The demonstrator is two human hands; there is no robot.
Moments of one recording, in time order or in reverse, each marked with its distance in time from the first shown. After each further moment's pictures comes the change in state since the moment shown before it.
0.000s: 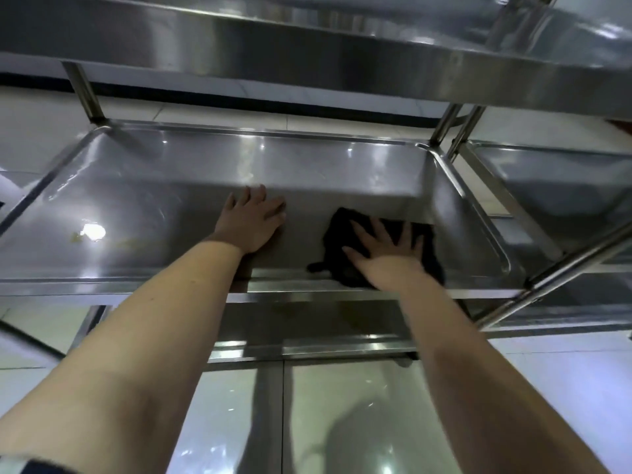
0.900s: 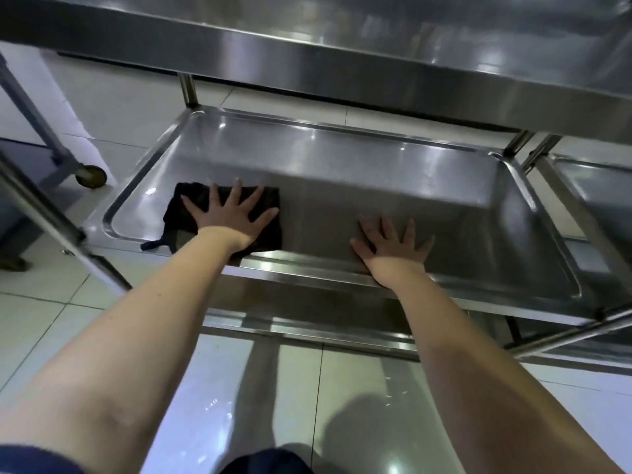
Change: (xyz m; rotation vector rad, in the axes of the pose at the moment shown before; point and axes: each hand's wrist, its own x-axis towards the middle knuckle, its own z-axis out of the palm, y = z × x) left_hand -0.086 -0.113 -0.033 0.192 -0.041 -0.463; right_hand 0.003 -0.096 0.007 -0.005 -0.028 -0.134
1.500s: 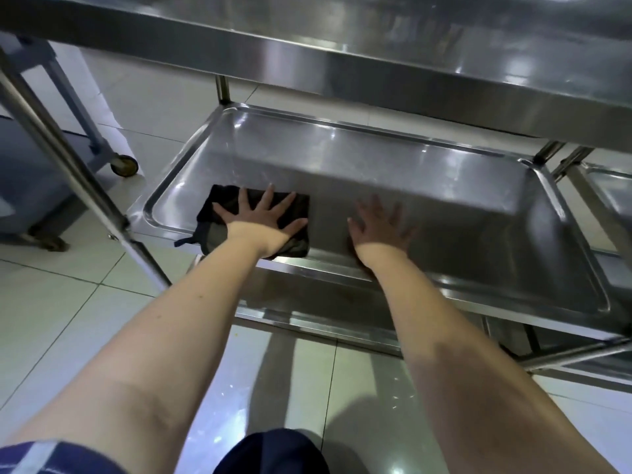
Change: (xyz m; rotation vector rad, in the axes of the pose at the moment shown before) left_hand -0.028 0.005 -0.006 -0.041 -0.064 0.050; right_hand 0.009 -0.070 -0.013 0.120 0.095 -0.038
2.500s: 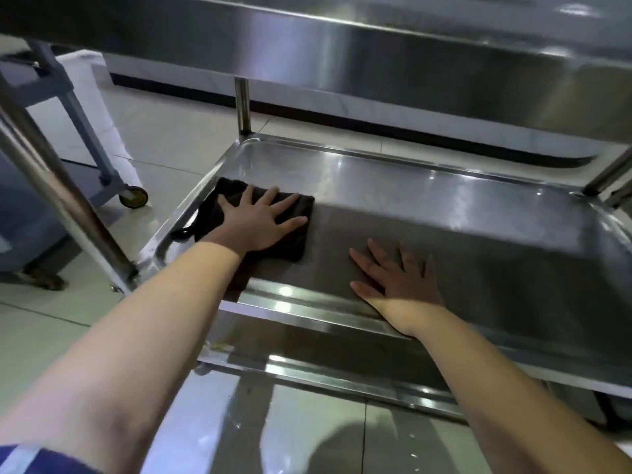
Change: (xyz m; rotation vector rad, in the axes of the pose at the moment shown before) left_hand 0.091 -0.078 -0.028 -0.011 -0.001 0.109; right_hand 0.005 -0.025 0.023 -0.124 -0.077 -0.297
